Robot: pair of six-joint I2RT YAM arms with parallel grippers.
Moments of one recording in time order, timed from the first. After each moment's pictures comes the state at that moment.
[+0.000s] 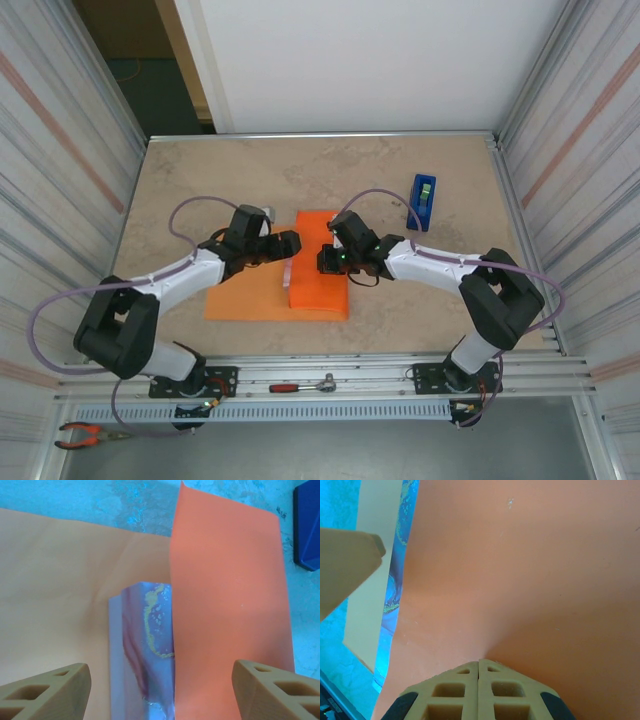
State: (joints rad) left arm -0.50 1.43 0.76 -0.13 0.19 -0.63; right arm 0.80 1.61 0.94 -0.21 -0.18 0.75
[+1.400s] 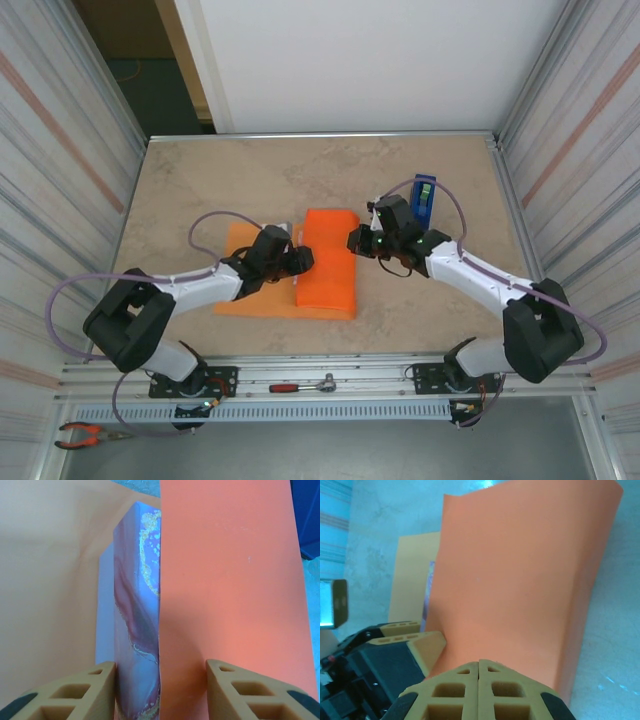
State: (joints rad) left arm -0.71 1.48 0.66 0.07 0.02 -0.80; right arm 0.58 1.37 0.85 -0.25 -0.24 0.75
